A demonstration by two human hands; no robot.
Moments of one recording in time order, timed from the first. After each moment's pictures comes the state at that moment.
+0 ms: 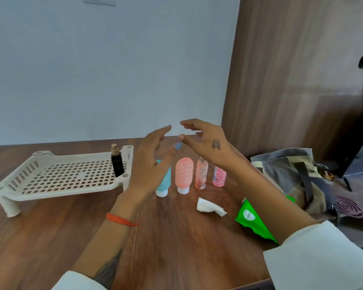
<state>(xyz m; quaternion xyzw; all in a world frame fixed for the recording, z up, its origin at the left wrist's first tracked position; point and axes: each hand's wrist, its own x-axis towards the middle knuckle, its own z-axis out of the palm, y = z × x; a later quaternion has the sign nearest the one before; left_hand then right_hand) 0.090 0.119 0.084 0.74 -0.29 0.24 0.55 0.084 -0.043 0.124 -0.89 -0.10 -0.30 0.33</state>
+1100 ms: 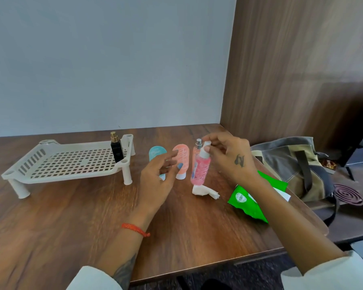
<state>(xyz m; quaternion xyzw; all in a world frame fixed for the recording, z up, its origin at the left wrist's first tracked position) 0.059 0.104 0.020 0.74 -0.26 0.22 0.57 0.013 -0.074 0.085 -0.86 -0.05 -0.35 0.37</state>
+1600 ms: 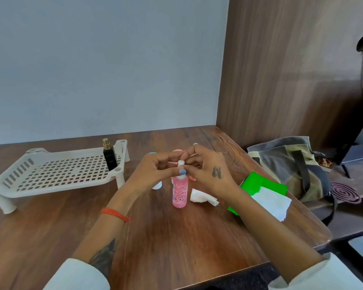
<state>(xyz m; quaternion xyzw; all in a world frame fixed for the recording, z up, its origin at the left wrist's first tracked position) 0.084 0.114 0.068 0.72 -0.35 -0.06 0.59 0.028 -0.042 0.070 -0.87 -0.07 -0.25 0.43</state>
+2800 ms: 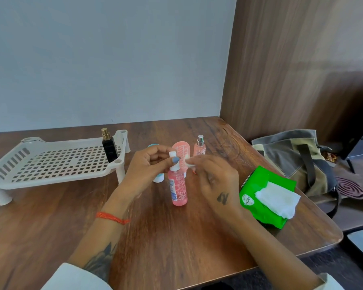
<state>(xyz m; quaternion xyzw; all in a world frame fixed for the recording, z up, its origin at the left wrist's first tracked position) 0.091 0.122 0.050 0.71 -0.24 -0.02 0.66 0.019 -0.040 0.021 -0.82 -0.11 -0.49 0.28</state>
